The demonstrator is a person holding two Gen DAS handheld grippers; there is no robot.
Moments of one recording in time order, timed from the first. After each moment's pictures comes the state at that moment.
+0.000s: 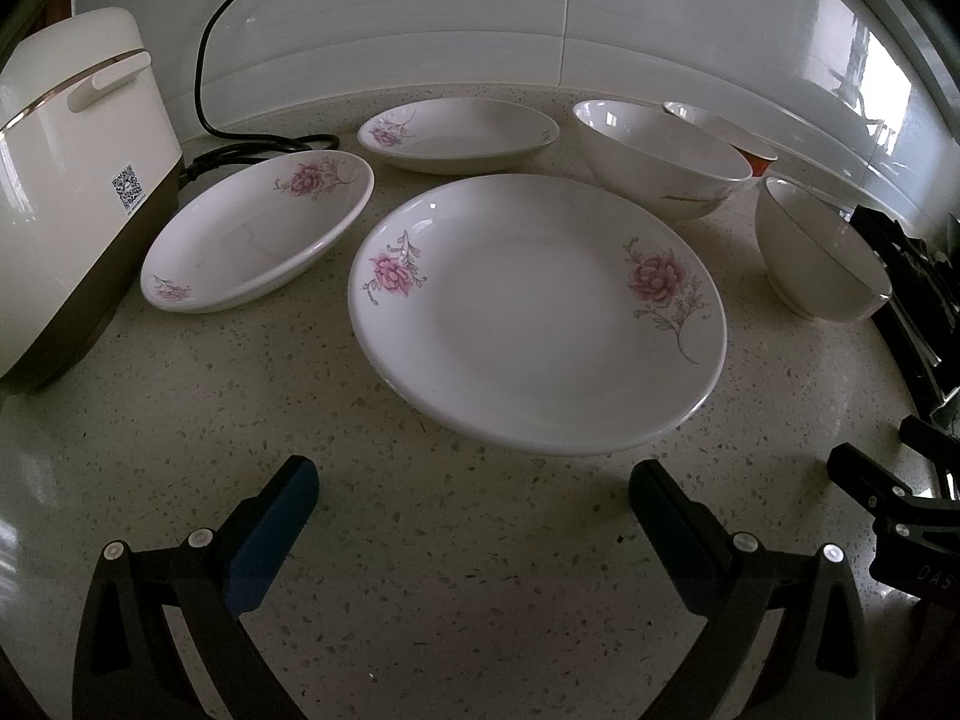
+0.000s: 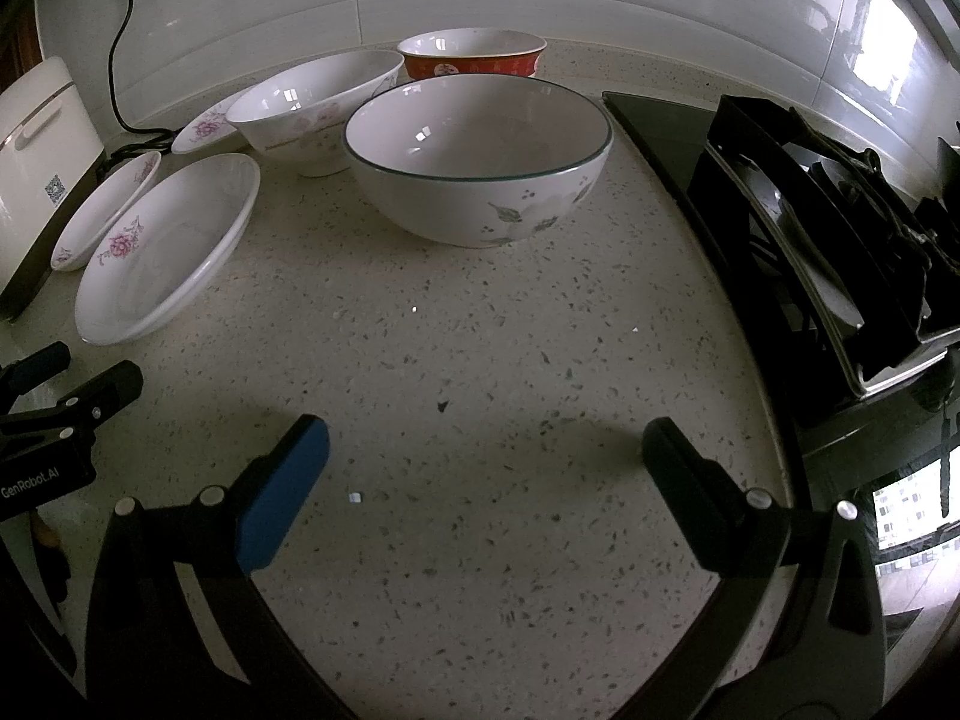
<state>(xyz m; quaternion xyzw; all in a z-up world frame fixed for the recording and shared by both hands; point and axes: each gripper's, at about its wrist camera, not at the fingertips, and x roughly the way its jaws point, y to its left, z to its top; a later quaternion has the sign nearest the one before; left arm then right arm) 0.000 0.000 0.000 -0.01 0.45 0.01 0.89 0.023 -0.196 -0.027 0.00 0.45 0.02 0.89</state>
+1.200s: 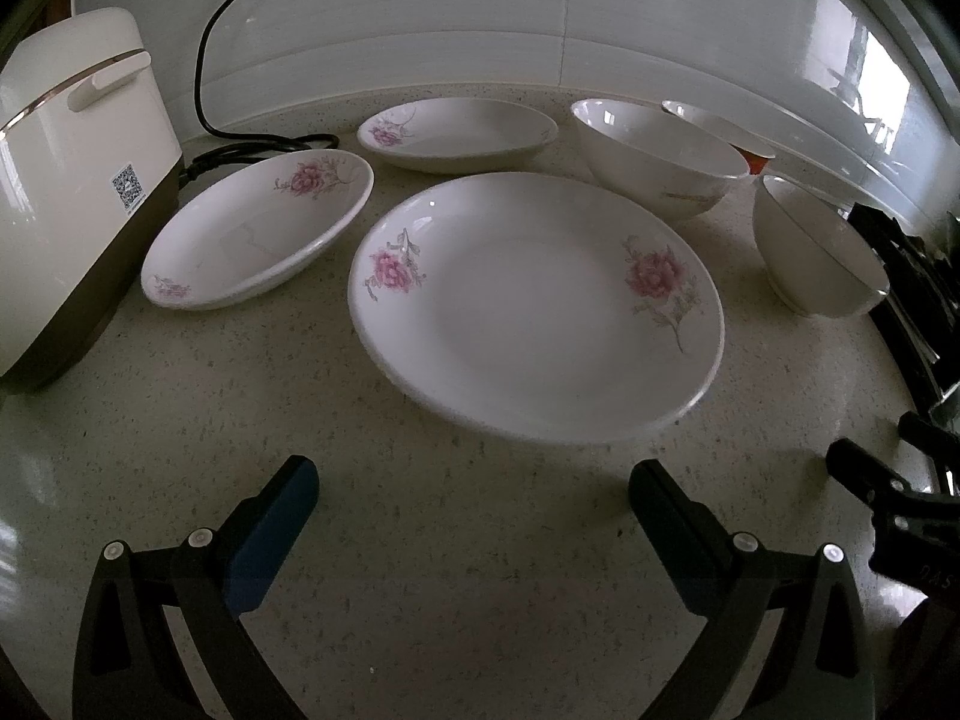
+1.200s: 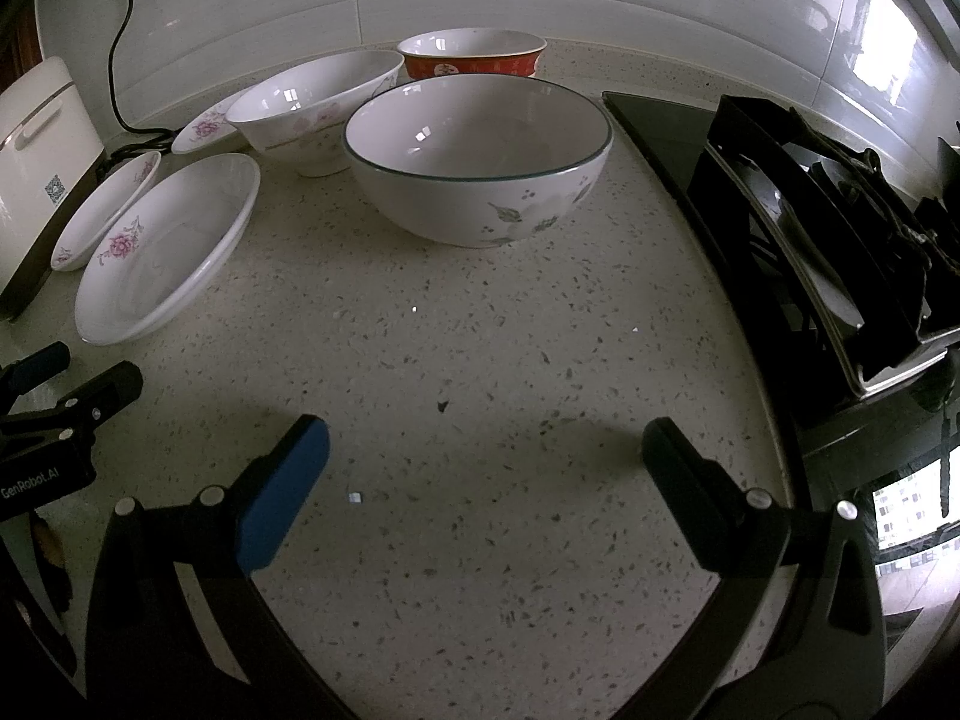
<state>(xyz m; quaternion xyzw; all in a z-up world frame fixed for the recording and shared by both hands) -0.005 0.000 0.000 -0.01 0.45 0.00 0.89 0.023 -0.196 -0.027 0.00 0.45 0.01 0.89</state>
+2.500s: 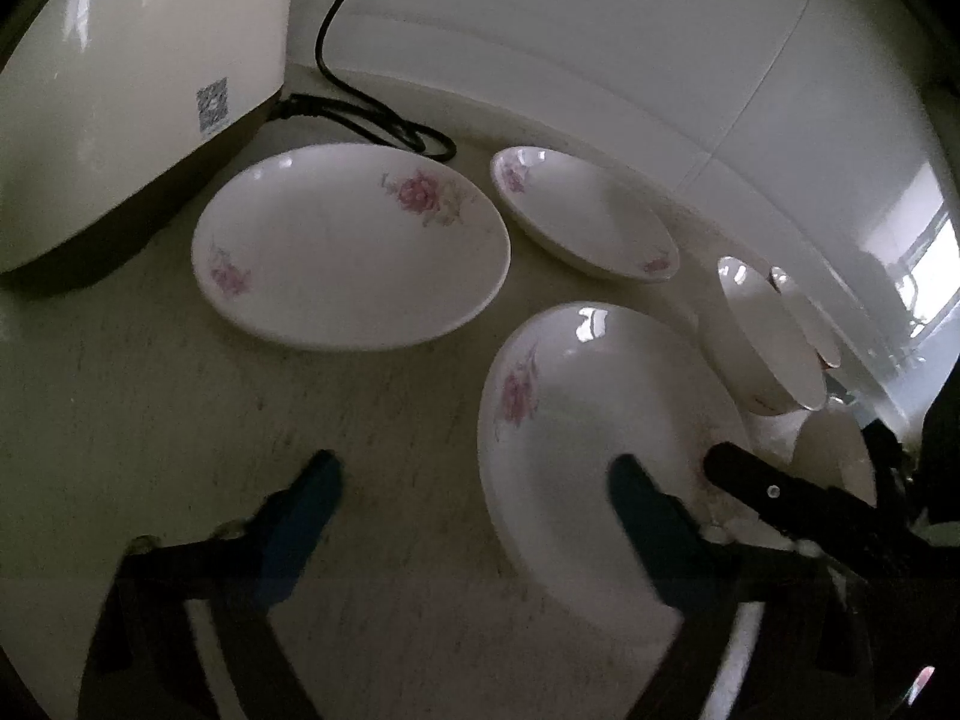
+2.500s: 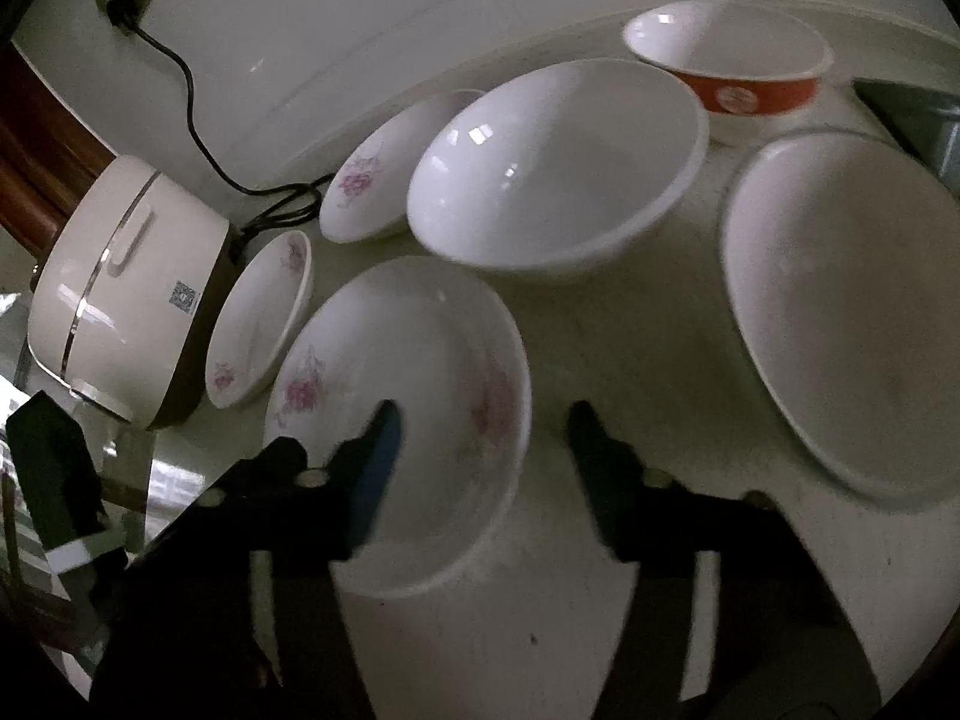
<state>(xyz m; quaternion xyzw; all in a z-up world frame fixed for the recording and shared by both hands) 0.041 0.066 0.009 -0.20 0.43 0.07 0.88 0.122 -0.114 -0.016 0.16 0.49 0.20 0.83</state>
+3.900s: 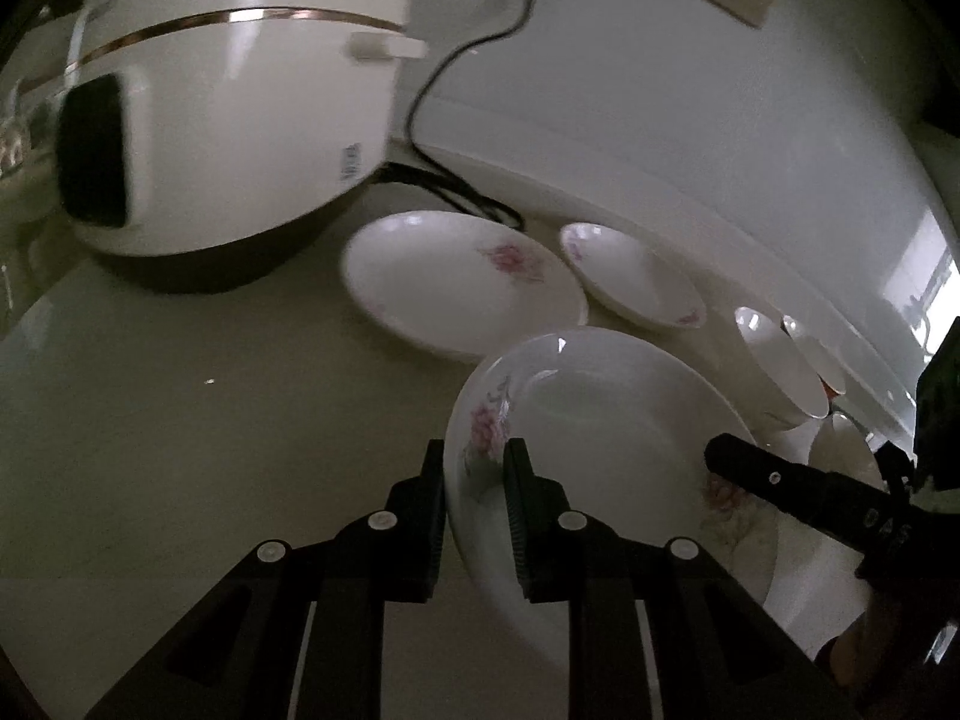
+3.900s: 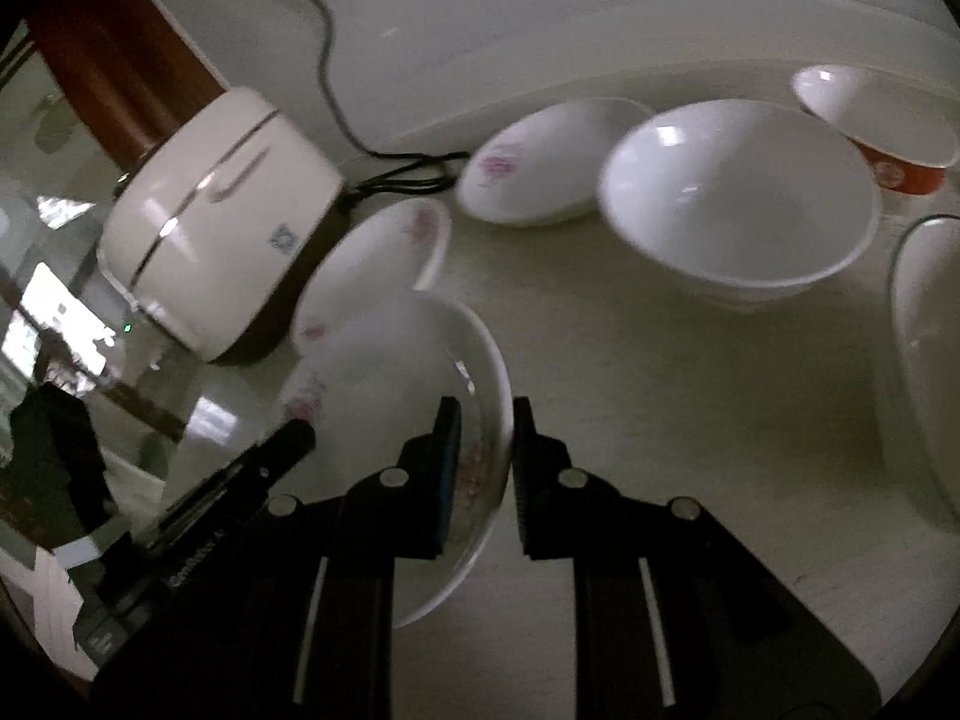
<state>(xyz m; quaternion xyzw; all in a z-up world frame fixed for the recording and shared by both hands) -0.031 0.089 0.021 -0.20 0.35 0.13 0.91 0.084 -0.083 -0.004 0.12 0.43 0.33 0.83</state>
